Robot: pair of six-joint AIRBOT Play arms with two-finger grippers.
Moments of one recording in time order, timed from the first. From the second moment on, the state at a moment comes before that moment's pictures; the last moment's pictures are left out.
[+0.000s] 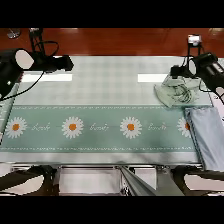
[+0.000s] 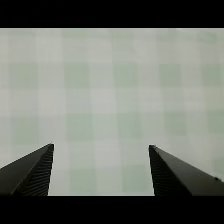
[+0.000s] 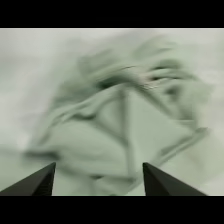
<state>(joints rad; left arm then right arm) -0.16 -1.34 1.29 1.42 -0.76 -1.66 0.05 -1.49 1.31 -2.03 0.87 2.04</state>
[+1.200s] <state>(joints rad) -0.05 -0.81 0.89 1.10 -1.05 -1.44 -0.05 -1.23 1.80 -1.39 0.98 1.52</state>
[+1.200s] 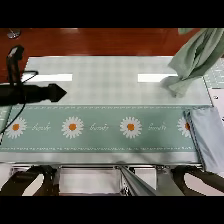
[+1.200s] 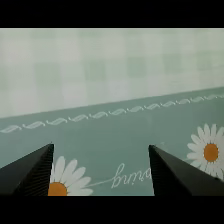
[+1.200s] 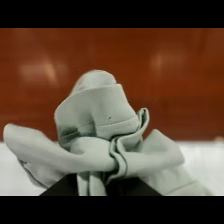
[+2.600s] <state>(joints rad) -0.04 -0.77 0.69 1.07 -1.01 -1.53 0.37 -1.42 1.51 -1.06 1.22 1.50</state>
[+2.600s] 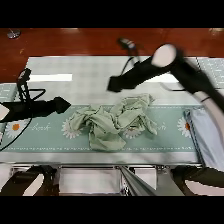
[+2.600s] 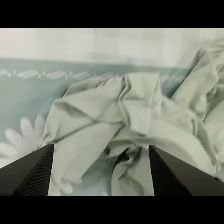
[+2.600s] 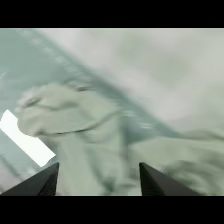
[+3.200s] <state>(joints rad) -0.02 -0.86 0.37 0.95 -0.95 -1.51 -0.28 -0.76 0.46 -0.90 1.20 1.43</state>
